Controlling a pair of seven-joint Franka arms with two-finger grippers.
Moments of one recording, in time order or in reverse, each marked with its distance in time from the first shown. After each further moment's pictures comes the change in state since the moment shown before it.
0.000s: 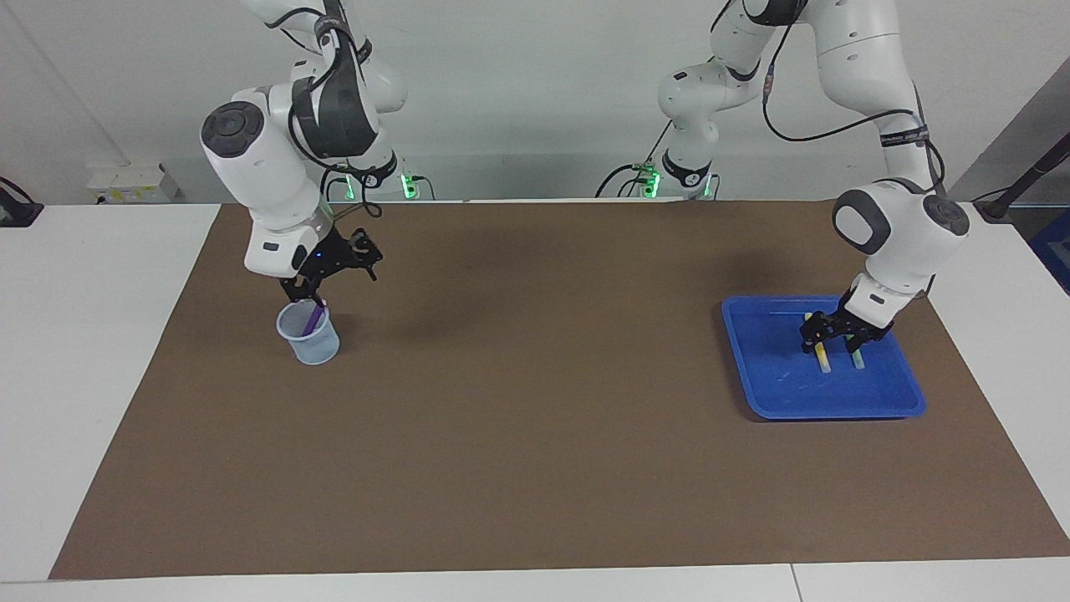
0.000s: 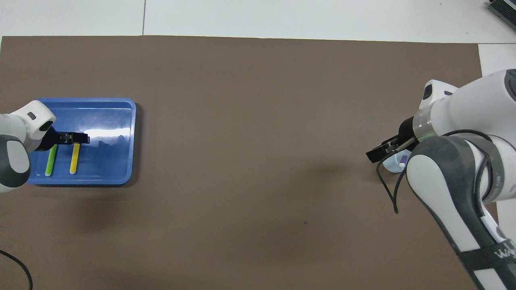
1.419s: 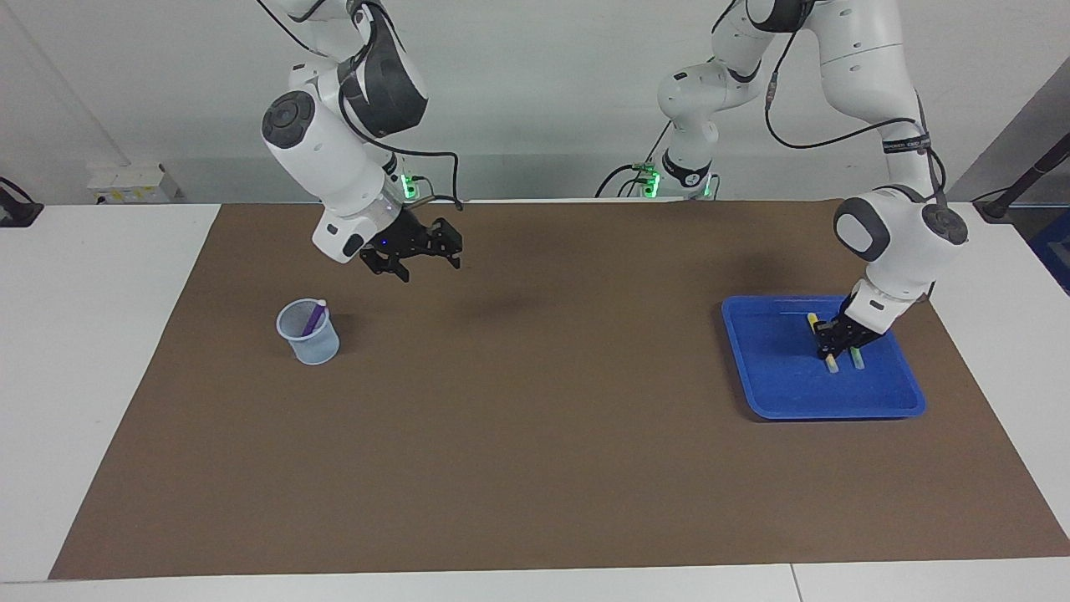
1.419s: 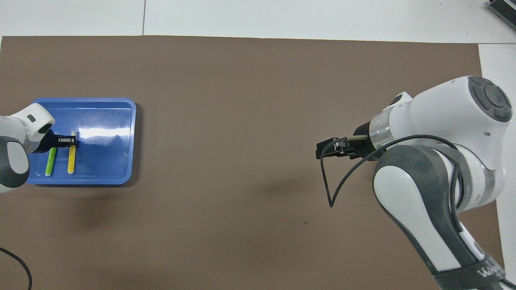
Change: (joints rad) left arm 0.006 0.018 0.017 0.002 0.031 0.001 0.008; right arm 0.127 0.000 0.003 0.008 0.217 0.019 0.468
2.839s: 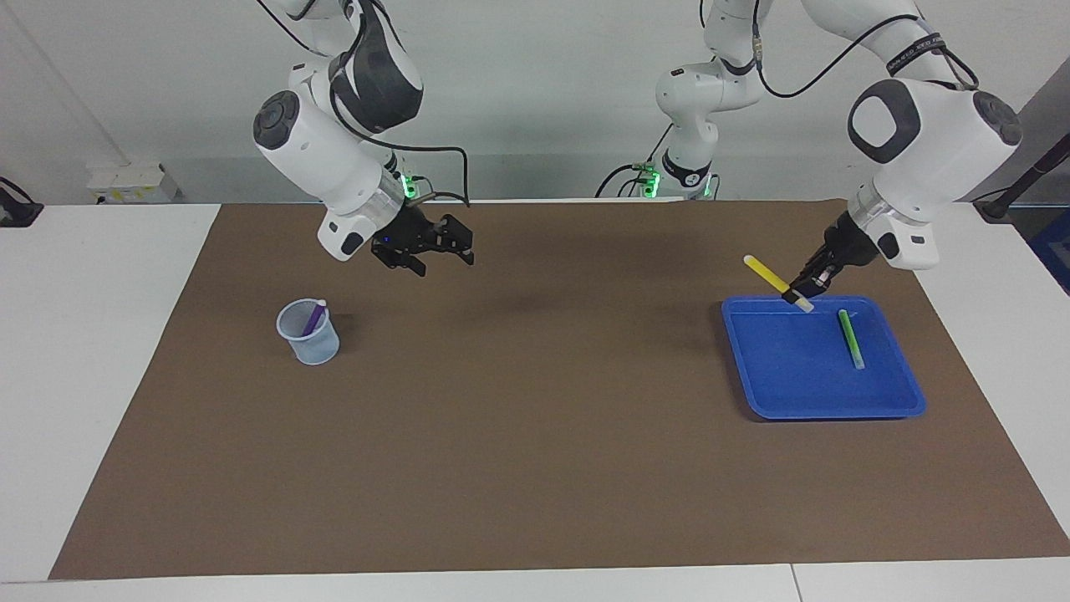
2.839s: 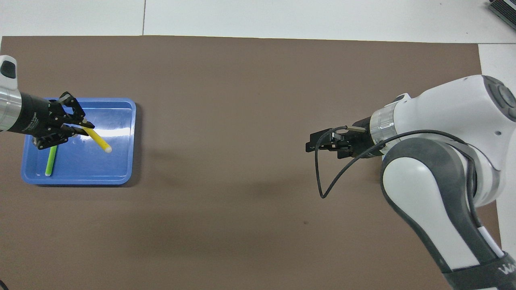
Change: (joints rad) left arm -0.159 -0.242 -0.027 0.278 -0.252 -0.600 -1.130; right arm 0.004 0.000 -0.002 0.012 0.188 0.050 0.094
